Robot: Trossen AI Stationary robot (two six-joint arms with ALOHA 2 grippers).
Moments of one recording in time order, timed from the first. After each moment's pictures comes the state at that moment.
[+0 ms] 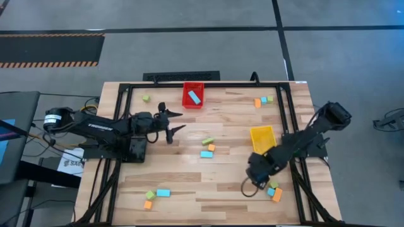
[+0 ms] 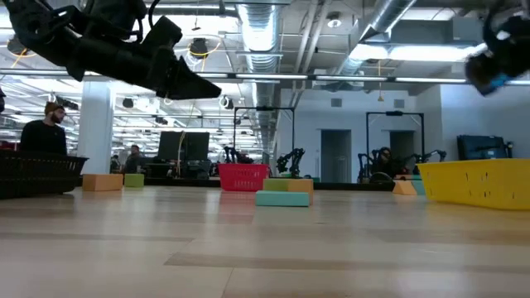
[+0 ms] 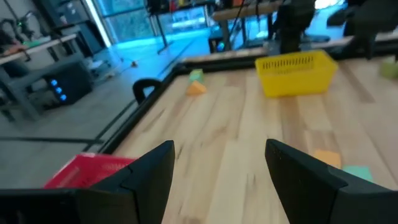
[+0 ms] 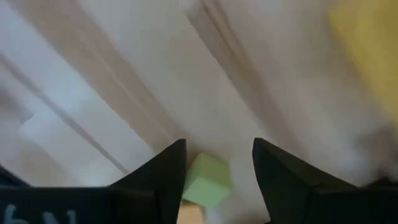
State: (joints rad) left arm 0.15 1.18 0.34 0.67 -0.15 0.17; right arm 0.58 1.48 0.91 -0.96 -0.16 1.27
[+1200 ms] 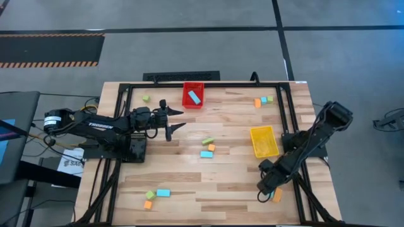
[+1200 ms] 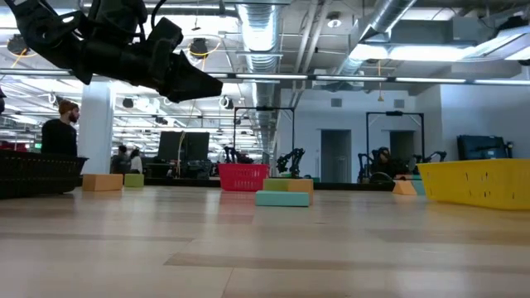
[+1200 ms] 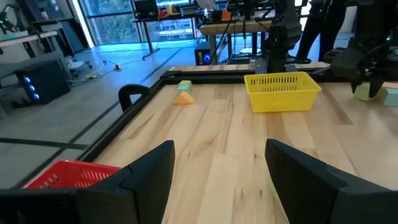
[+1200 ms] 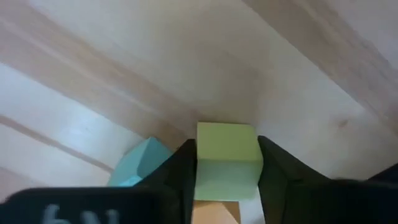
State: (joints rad) left arm 0.23 1.18 0.34 0.70 -0.01 0.10; right arm 0.77 1.46 0.70 -0.68 -0.22 1.72
